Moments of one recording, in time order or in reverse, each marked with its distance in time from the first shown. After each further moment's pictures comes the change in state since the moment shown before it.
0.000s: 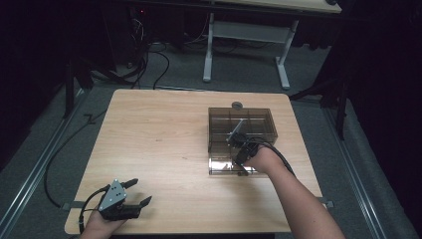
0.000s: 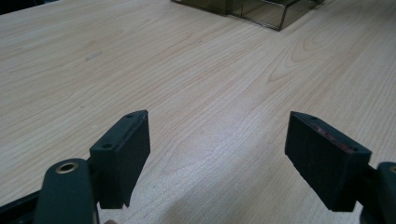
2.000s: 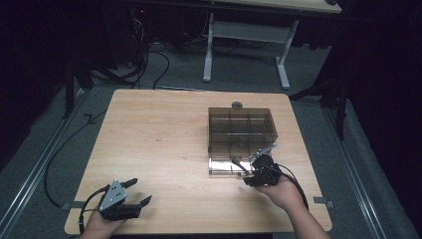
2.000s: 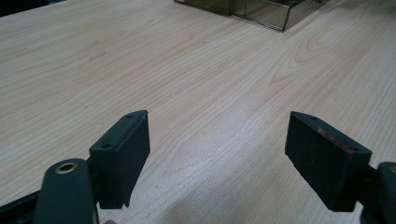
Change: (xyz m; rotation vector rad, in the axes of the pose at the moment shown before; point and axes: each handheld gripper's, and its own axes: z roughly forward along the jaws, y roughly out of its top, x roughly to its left) left arm 0.000 0.000 0.000 -0.003 0.016 -0.001; right arm 0.022 -0.103 -0.004 -0.305 0.030 0.180
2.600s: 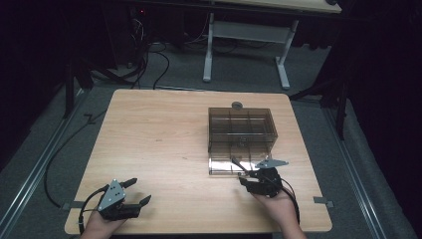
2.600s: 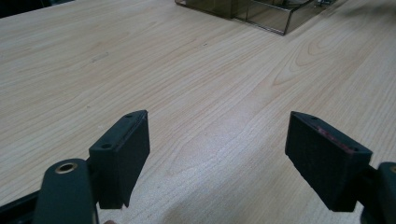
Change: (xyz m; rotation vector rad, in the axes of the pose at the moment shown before) left arm 0.001 0.000 -0.001 -0.010 0.002 -0.015; right arm 0.015 -0.036 0.006 -0.362 0.015 0.031
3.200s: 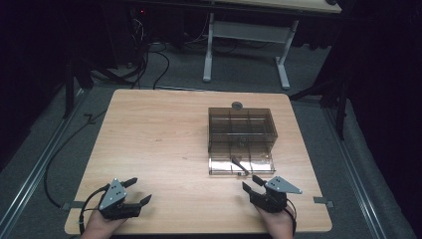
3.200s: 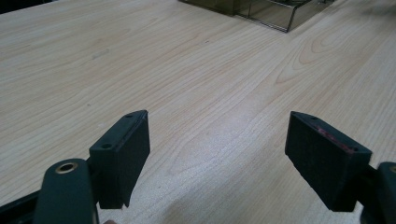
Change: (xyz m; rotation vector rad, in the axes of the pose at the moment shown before) left arm 0.000 0.001 0.003 0.016 0.007 0.007; right arm 0.011 -0.054 -0.009 -0.336 -0.036 0.014
